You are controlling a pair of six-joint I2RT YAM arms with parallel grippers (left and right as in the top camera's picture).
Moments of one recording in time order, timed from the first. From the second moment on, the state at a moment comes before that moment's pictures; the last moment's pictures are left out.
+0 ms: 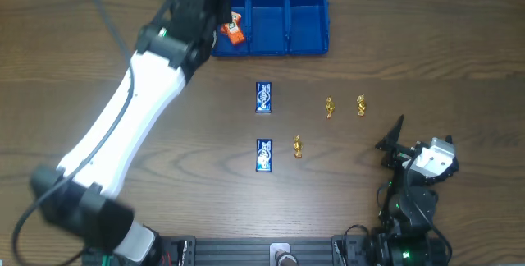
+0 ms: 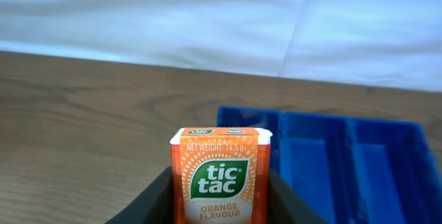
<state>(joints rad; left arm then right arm) -0.45 1.74 1.66 -0.55 -0.44 -0.33 0.08 0.01 0.01 -0.05 0.52 0.07</state>
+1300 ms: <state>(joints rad) -0.41 1.98 1.79 -0.54 -0.33 -0.34 0.08 0.01 0.01 -0.05 0.52 0.07</state>
